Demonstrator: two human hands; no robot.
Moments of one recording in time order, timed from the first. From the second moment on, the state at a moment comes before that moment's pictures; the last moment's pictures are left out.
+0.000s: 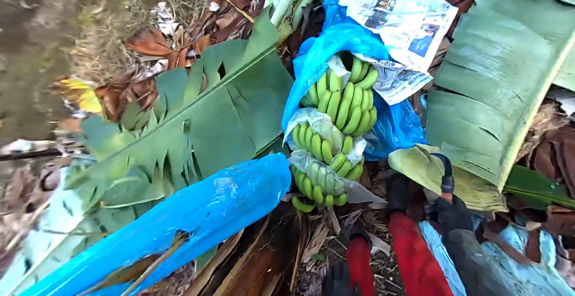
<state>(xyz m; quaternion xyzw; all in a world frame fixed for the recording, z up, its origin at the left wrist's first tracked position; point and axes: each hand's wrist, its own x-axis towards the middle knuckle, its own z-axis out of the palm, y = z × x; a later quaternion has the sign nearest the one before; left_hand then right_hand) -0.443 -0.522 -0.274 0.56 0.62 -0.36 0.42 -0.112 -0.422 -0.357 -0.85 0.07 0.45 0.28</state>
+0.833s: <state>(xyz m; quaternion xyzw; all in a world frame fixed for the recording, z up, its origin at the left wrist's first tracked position) -0.368 -0.357 -0.417 0.78 0.21 -0.58 0.11 -0.139 -0.620 -0.243 -0.71 0.01 0.62 0.33</state>
